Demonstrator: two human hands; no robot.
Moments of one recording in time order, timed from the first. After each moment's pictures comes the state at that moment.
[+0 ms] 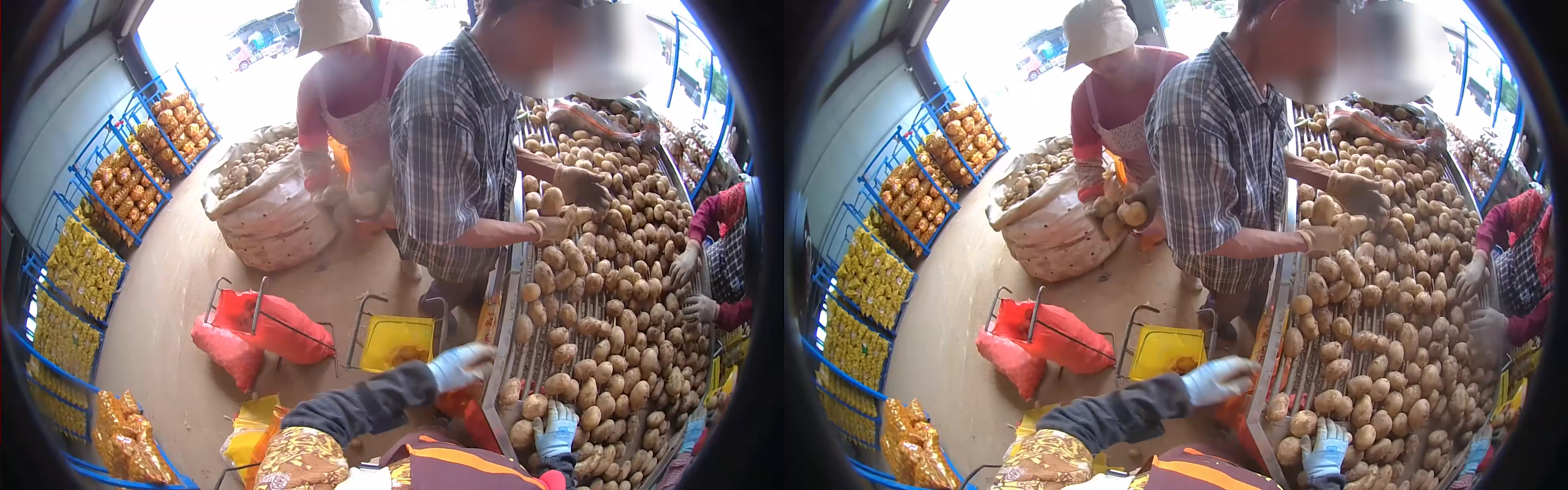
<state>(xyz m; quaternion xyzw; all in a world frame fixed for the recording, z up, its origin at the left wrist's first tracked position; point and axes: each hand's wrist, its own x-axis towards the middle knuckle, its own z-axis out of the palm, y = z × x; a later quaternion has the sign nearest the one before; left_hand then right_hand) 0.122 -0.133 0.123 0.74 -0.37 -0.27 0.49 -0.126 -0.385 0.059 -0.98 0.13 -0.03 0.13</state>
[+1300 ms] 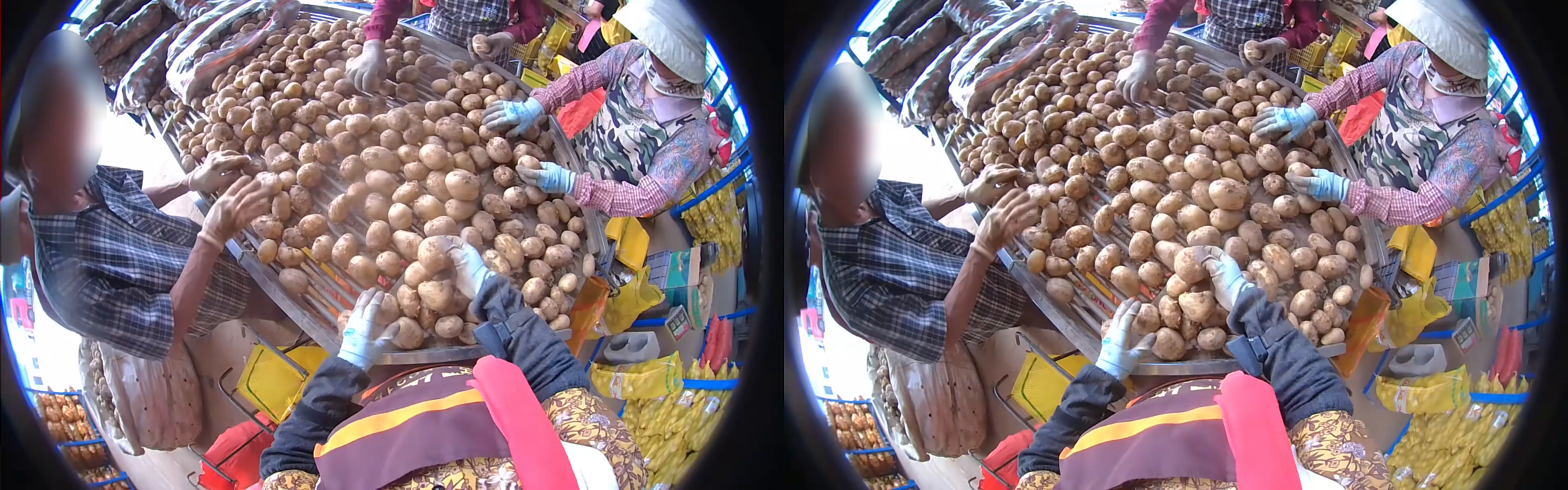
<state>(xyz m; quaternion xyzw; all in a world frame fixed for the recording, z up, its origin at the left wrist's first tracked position) 0.008 -0.260 0.077 0.68 -0.62 -0.22 0.31 -0.178 -0.457 0.065 -0.35 0.36 -0.30 0.81</state>
